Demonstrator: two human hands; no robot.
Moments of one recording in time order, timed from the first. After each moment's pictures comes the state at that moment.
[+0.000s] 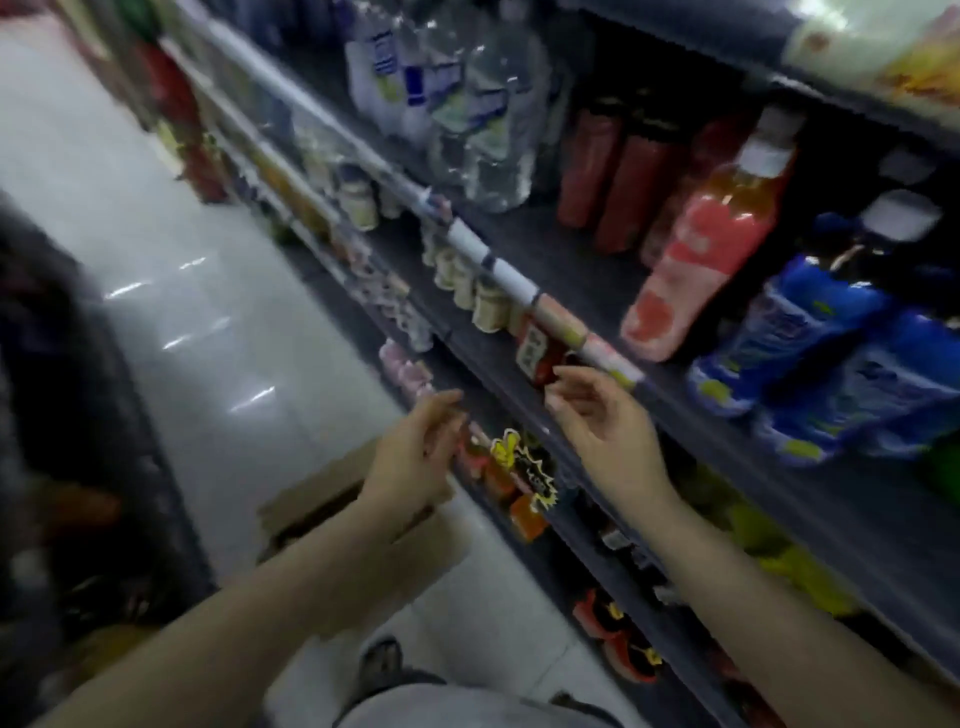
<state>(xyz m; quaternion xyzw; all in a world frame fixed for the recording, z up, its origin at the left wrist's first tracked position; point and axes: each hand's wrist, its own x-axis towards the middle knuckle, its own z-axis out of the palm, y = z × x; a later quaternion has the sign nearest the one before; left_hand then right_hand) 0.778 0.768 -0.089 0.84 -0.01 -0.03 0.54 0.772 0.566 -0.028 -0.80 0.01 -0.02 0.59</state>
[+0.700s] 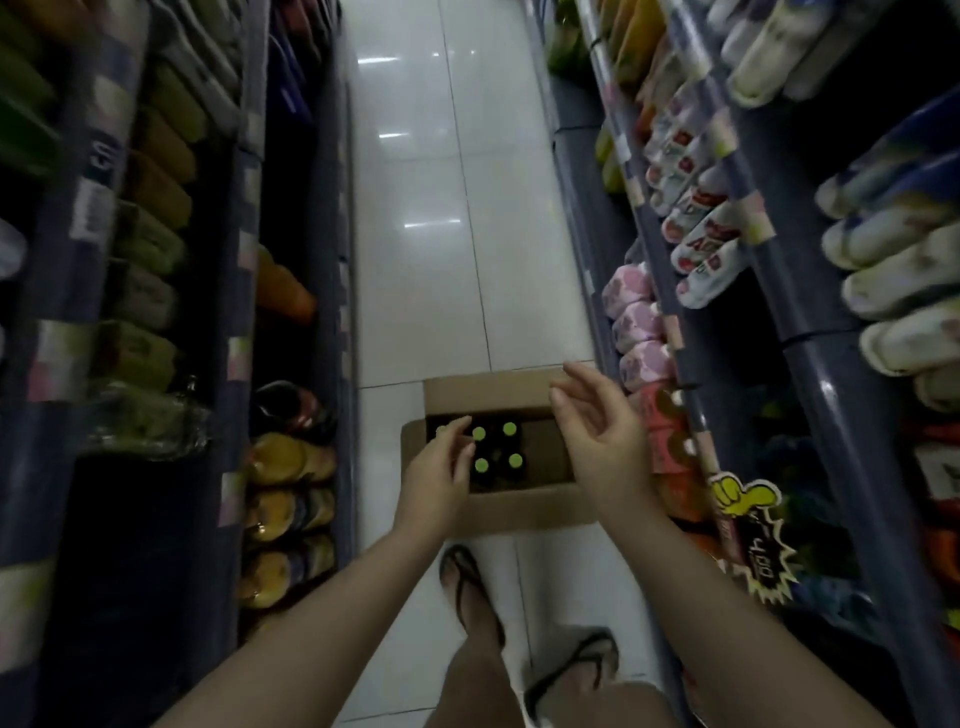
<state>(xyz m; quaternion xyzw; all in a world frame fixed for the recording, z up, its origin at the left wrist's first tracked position) 0.767 0.996 -0.303 0.81 0.35 -0.04 0.47 0.872 0.868 -0.224 -0.76 -0.05 0.20 0.61</state>
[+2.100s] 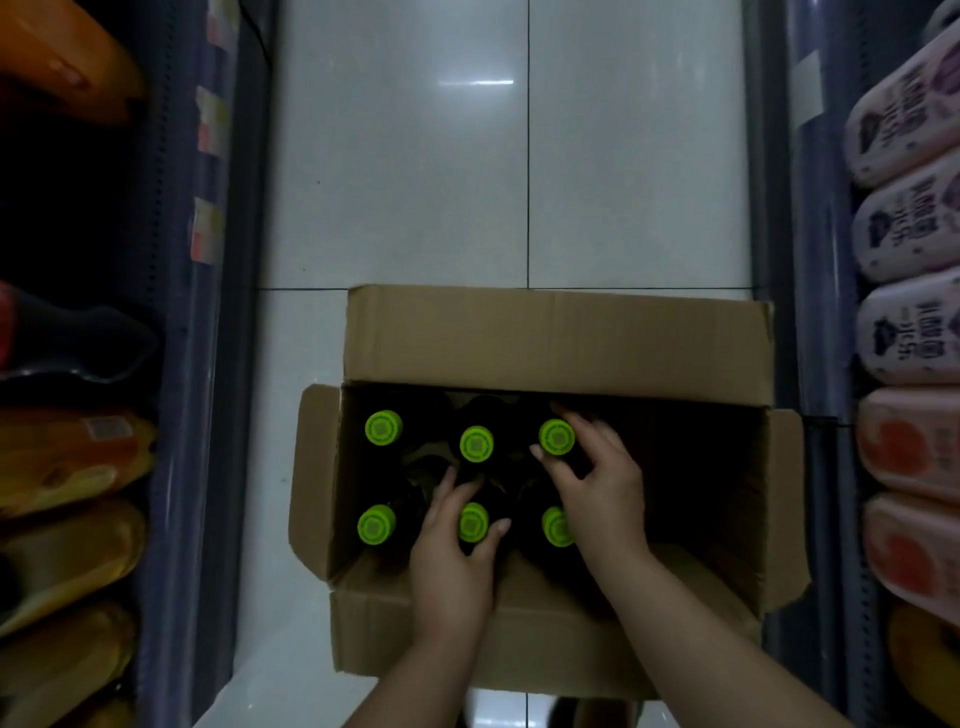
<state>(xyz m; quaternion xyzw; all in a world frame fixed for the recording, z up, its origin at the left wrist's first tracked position) 0.807 0.953 -0.748 0.69 0.55 -0.05 0.47 0.929 0.887 -0.767 -0.84 -0.08 0.28 0.45</state>
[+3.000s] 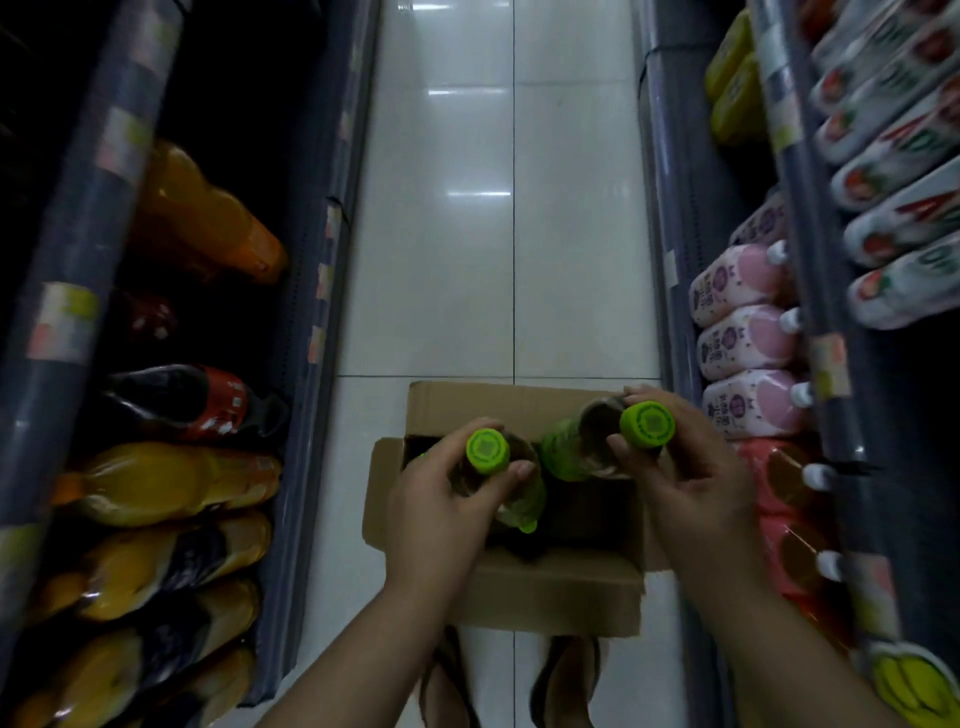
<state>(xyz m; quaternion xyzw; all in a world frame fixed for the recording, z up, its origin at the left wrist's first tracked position) 0.856 0.997 -0.446 0.72 0.44 0.10 0.53 0.988 0.855 -0.453 -0.76 -0.22 0.17 0.59</state>
